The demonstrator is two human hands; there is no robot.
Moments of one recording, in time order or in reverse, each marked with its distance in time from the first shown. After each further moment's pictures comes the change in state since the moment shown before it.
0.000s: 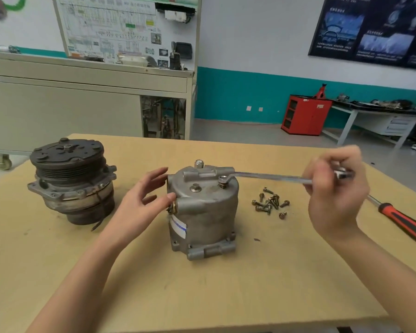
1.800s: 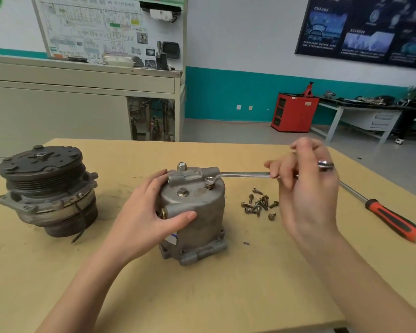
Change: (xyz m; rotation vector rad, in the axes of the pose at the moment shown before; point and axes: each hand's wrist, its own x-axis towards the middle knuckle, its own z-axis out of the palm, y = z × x) left_hand 0.002 0.020 0.022 0.472 -0.078 0.114; right_hand 0.005 -0.006 0.017 0.578 0.192 0.607
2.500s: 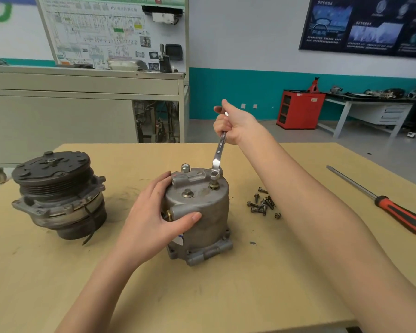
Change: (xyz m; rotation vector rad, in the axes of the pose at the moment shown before) left_hand -0.001 0.001 0.008 -0.045 0.080 -0.003; right_hand 0.139 0.072 0.077 0.336 -0.017 0.927
